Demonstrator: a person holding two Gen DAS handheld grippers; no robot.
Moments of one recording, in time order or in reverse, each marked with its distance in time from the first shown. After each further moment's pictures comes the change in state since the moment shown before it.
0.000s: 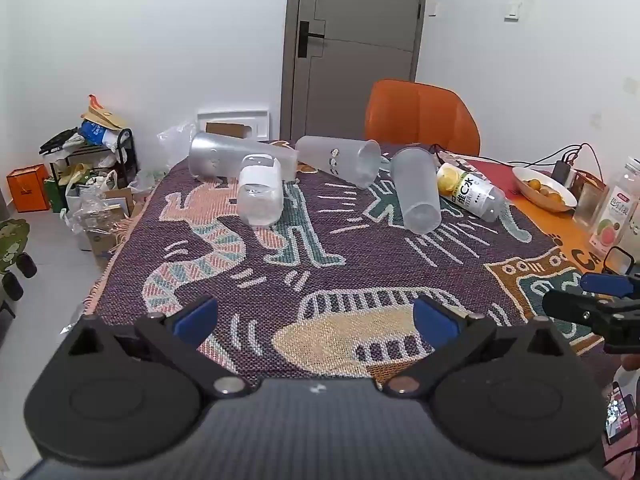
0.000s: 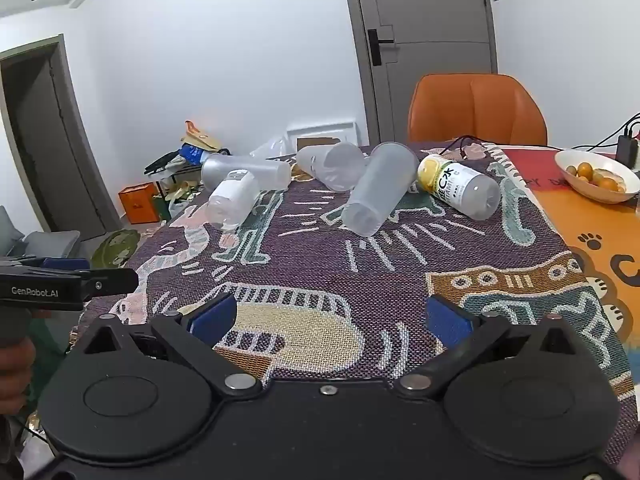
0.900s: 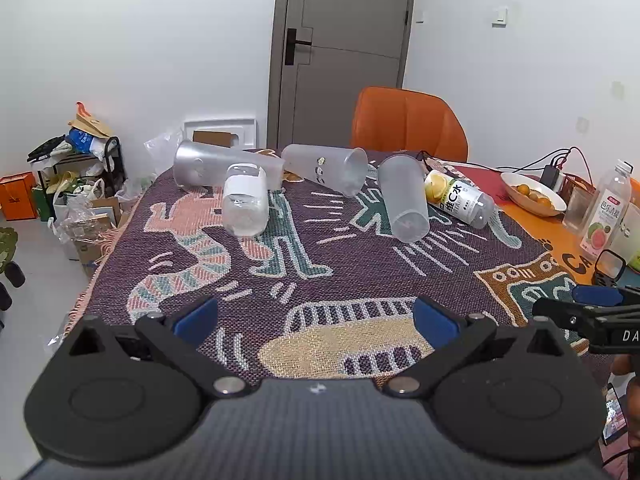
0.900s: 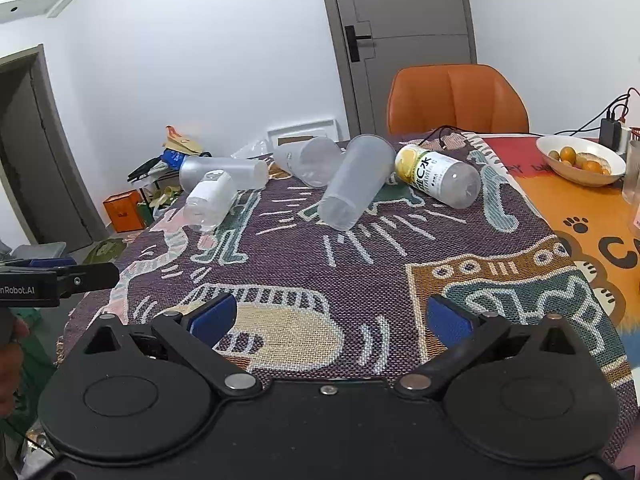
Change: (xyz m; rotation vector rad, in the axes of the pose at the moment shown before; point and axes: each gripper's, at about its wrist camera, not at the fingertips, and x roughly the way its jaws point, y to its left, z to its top) left arm 0.007 -0.002 0.003 -0.003 -0.014 -0.052; right arm 0.006 -0.012 -0.006 0.044 0.029 -0.053
